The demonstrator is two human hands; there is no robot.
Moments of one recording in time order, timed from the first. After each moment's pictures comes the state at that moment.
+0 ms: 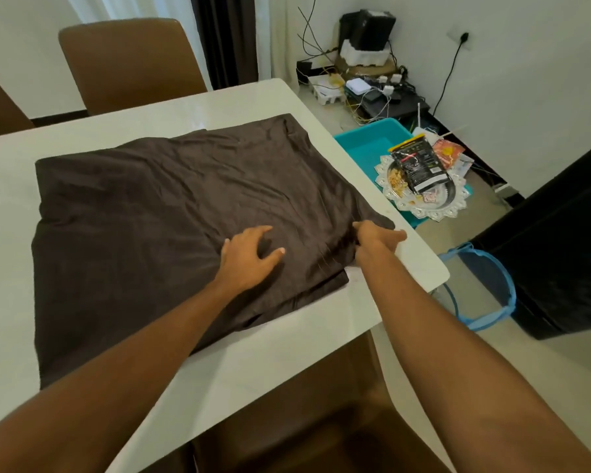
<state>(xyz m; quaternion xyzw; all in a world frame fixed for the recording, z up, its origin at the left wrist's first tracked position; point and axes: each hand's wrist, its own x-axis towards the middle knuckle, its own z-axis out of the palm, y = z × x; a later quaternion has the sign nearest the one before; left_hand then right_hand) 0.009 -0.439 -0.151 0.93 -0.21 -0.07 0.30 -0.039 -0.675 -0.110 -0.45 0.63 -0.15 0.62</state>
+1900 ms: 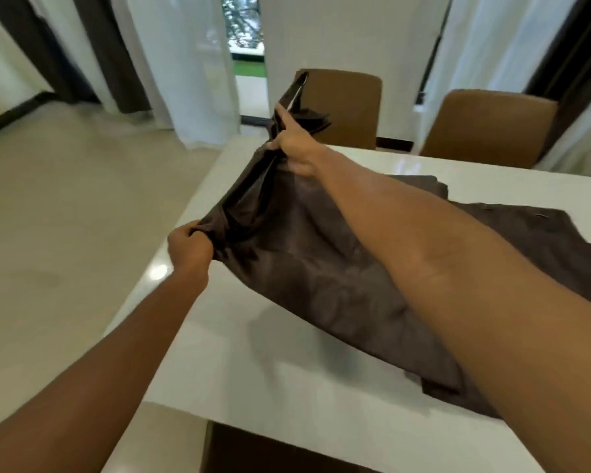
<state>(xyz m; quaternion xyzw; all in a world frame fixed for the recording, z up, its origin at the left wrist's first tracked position) -0.052 0.209 -0.028 0.66 0.41 0.23 0.58 0.163 0.098 0.045 -0.68 -0.13 0.28 0.66</state>
